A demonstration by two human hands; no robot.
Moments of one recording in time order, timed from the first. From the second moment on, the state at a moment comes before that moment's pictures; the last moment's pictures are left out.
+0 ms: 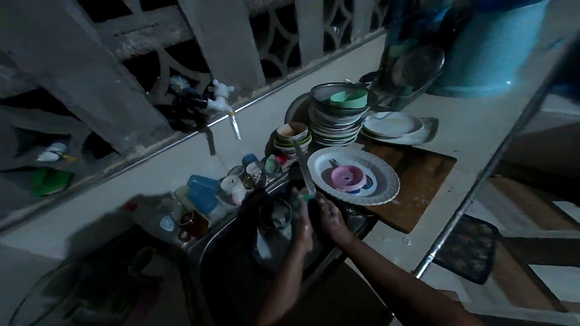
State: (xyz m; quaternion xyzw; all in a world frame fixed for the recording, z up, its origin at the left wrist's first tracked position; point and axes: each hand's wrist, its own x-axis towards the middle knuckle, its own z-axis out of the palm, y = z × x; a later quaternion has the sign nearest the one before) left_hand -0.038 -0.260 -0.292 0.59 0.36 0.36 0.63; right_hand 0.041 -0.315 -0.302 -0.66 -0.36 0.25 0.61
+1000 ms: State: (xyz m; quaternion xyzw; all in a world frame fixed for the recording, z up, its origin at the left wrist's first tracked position) left_hand -0.024 -0.270 -0.337 0.75 0.28 0.38 0.46; right_hand 0.119 -0.309 -0.294 -0.81 -0.30 0.29 0.40
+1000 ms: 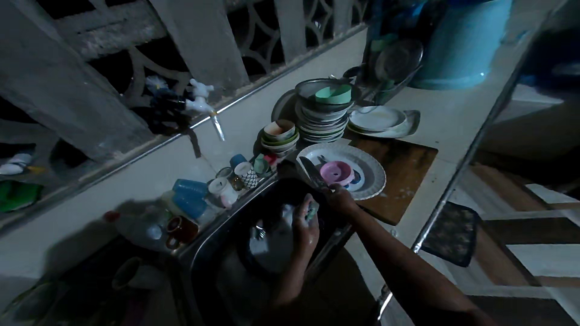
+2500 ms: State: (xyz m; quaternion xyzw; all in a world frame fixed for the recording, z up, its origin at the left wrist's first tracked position) left_hand -0.132 -0.217 -0.404 0.84 0.43 -0.10 0.32; right_hand 0.065 -0.258 -0.314 -0.79 -0.50 0.32 0.15
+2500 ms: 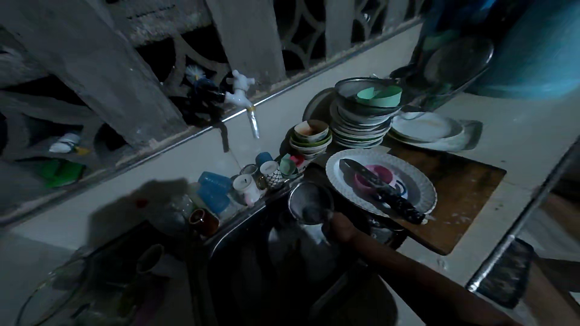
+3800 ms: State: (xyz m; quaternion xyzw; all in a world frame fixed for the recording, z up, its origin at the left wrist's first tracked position) left_hand -0.067 -0.194 -0.269 0.93 0.26 0.14 0.24; right_hand 0.048 -0.313 -0.307 -0.56 -0.49 0.55 0.38
